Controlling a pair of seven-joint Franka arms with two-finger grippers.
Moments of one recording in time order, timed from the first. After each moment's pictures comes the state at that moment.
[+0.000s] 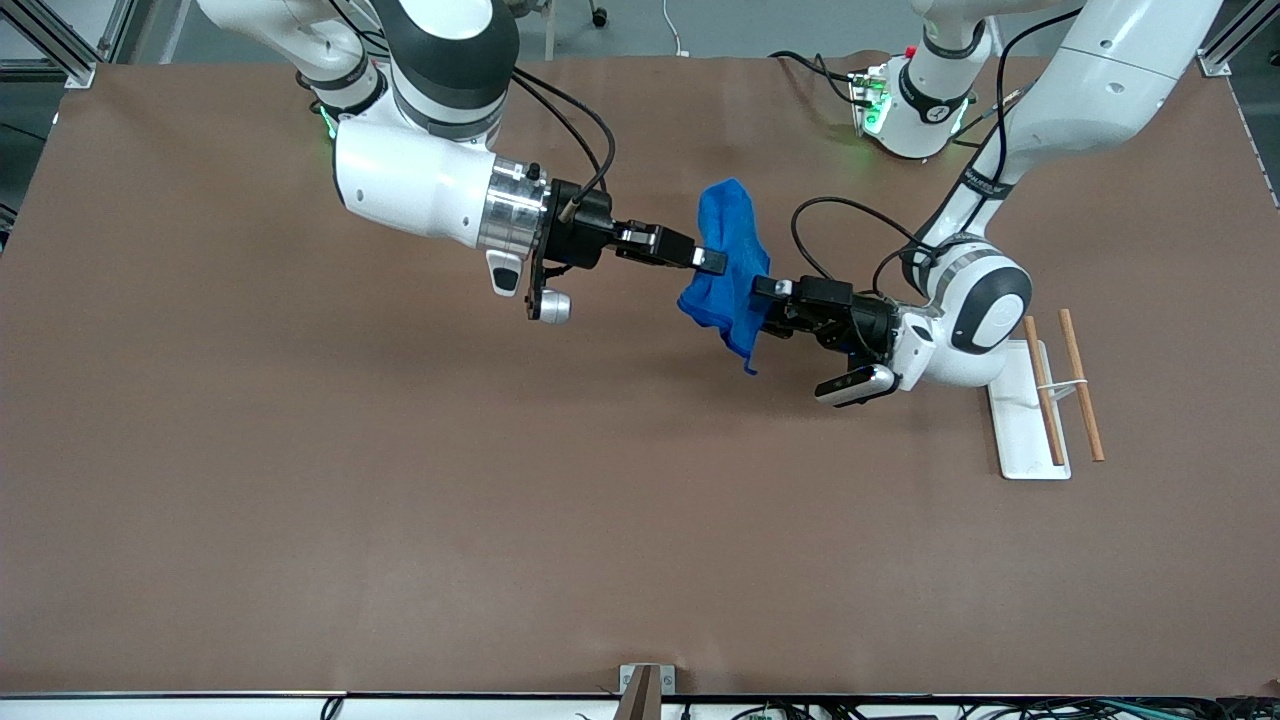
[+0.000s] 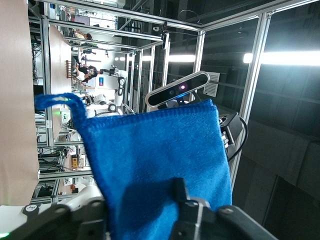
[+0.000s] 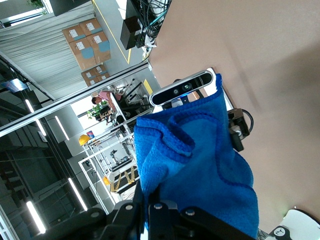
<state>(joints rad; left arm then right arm) 0.10 0.51 -0.36 -1.97 -1.77 1.48 0.85 0.24 0.33 0.54 -1.61 1.26 2.54 0.36</state>
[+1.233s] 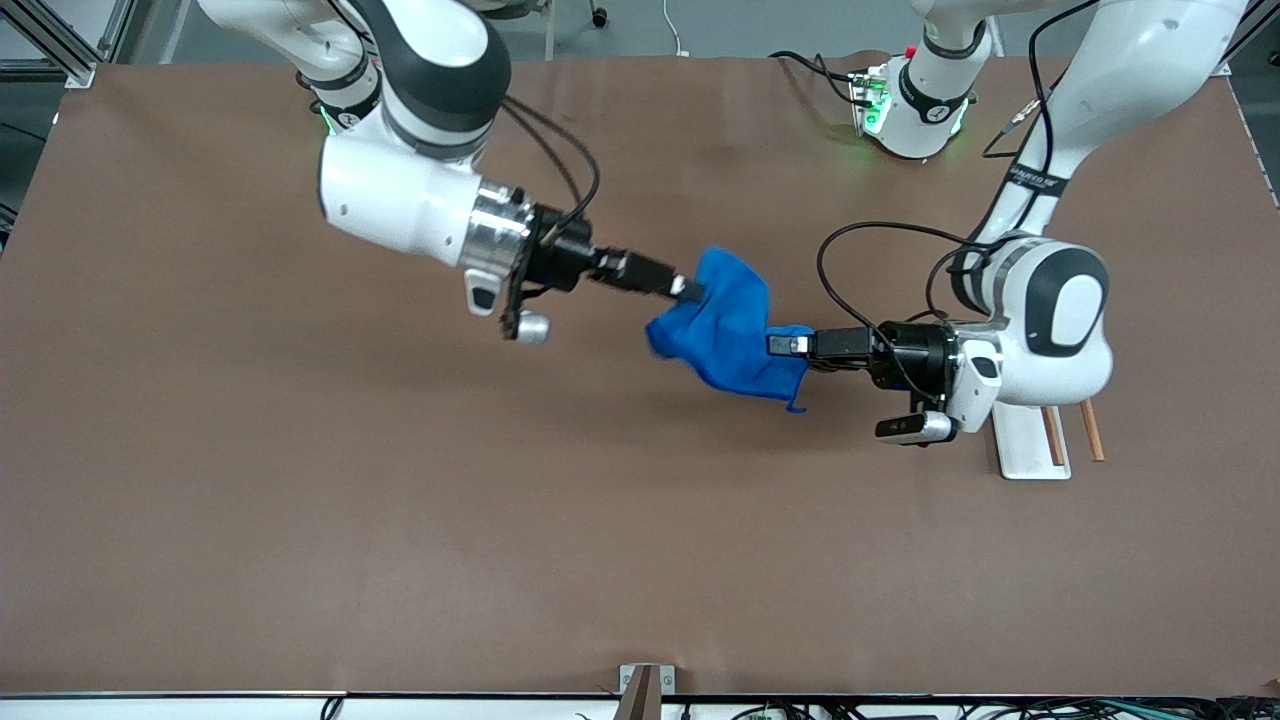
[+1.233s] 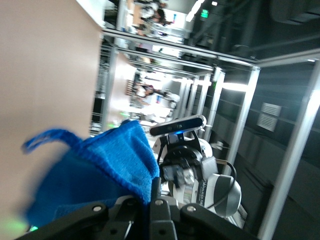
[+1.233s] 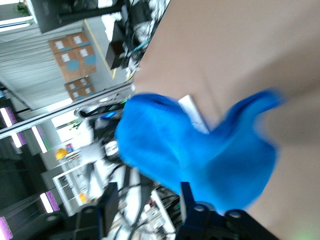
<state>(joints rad) 0.12 0.42 -0.35 -1.74 -1.55 1.77 0.39 0.16 0.32 0.53 -1.69 1.07 2.53 0.35</state>
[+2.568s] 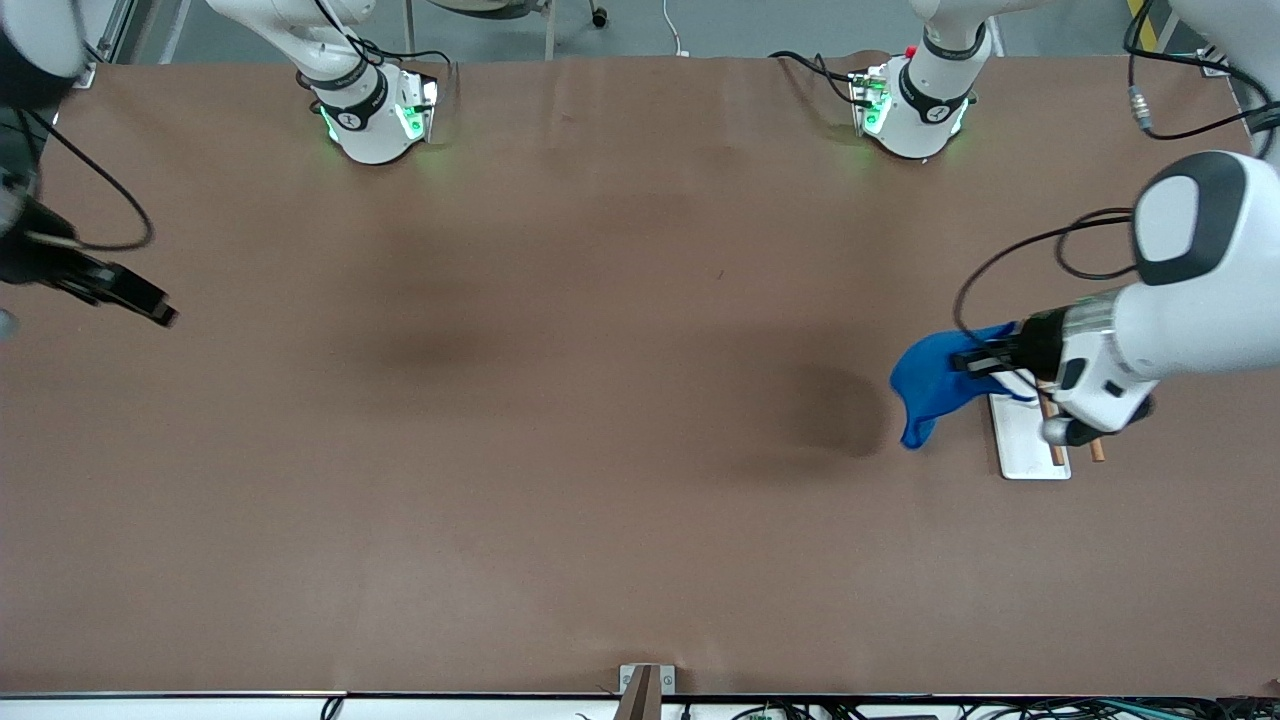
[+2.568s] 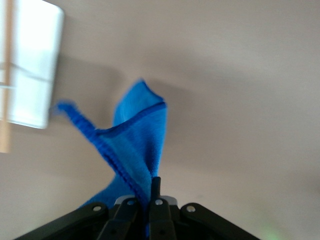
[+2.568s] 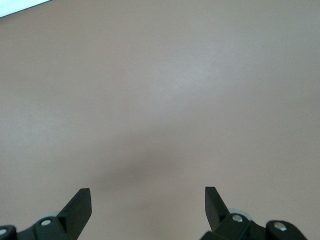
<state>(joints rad) 0.27 0.32 -0.35 -1.57 -0.14 1.66 -0.35 -0.09 -0.04 -0.02 -1.66 0.02 1.66 0.18</state>
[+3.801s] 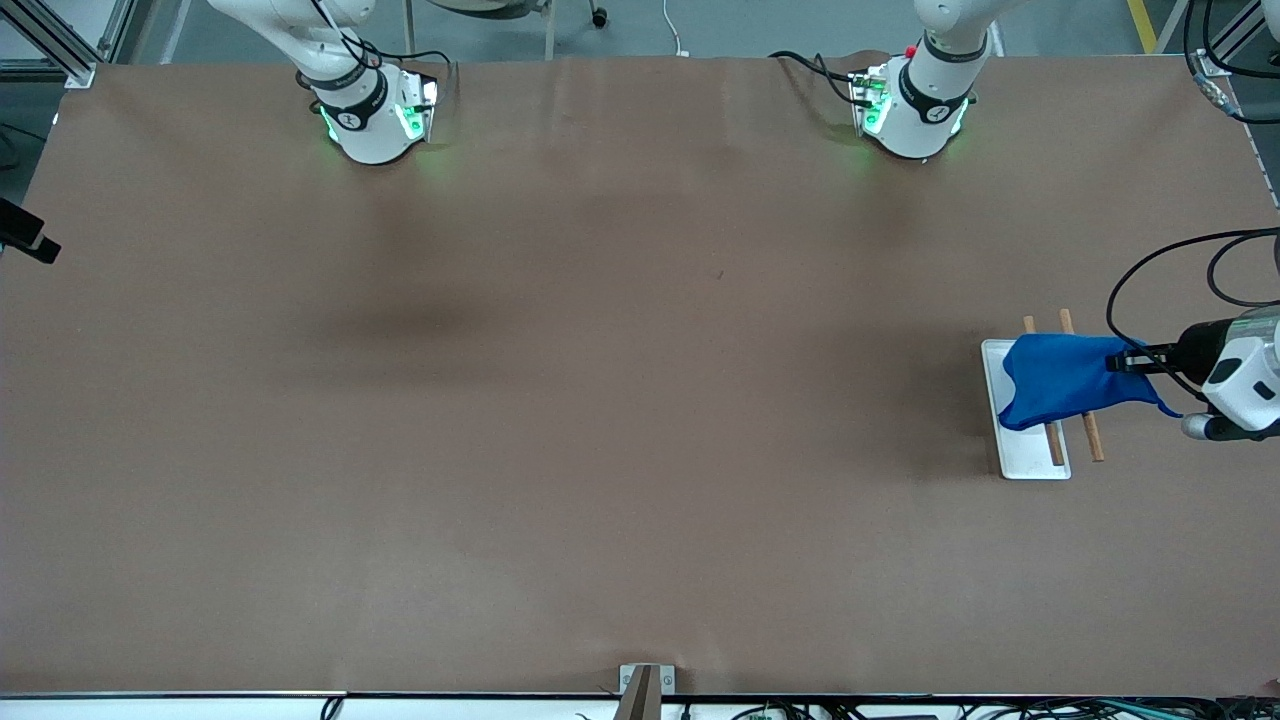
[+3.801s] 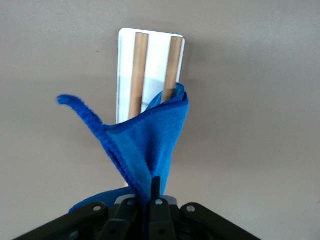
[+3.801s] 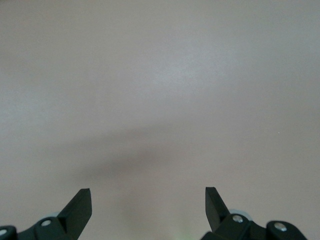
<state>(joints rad) 0.52 0.39 -0.34 -1.60 0.05 1.70 0.09 -0.13 -0.01 -0.04 -1.50 -0.02 1.49 0.03</state>
